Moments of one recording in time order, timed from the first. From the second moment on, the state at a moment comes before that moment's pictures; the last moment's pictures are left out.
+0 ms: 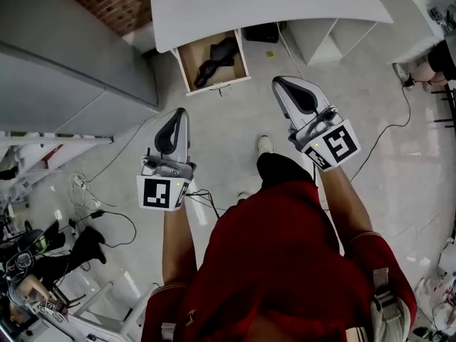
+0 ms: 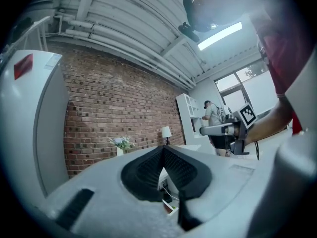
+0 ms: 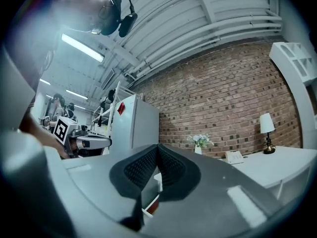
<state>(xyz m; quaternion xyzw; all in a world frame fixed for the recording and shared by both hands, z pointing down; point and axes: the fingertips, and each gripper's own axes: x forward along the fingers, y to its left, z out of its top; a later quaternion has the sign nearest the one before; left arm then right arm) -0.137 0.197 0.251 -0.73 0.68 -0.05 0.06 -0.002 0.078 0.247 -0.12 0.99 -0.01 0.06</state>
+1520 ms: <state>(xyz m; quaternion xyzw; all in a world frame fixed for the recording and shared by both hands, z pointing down) -0.265 -0.123 0.545 -0.74 0.62 -0.23 -0.11 -0.065 -0.153 0.368 -0.19 0.98 -0.09 -0.03</state>
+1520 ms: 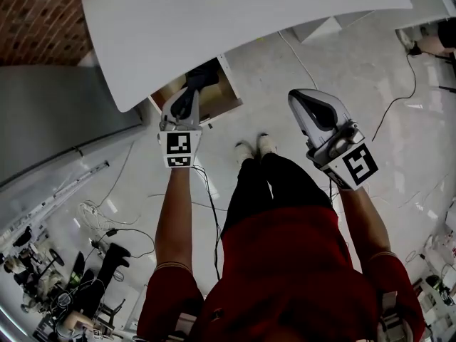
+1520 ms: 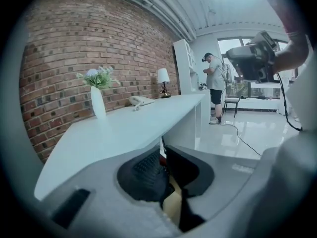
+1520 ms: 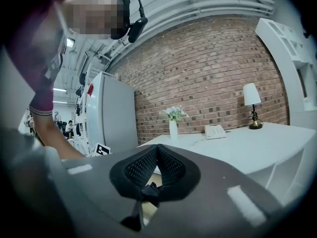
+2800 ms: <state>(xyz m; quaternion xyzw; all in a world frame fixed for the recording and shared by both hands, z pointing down) -0.312 -0.205 0.811 -0.69 0.50 -0.47 -0.23 -0.024 -0.176 0.486 -0.30 0.93 -0.15 -0.11</state>
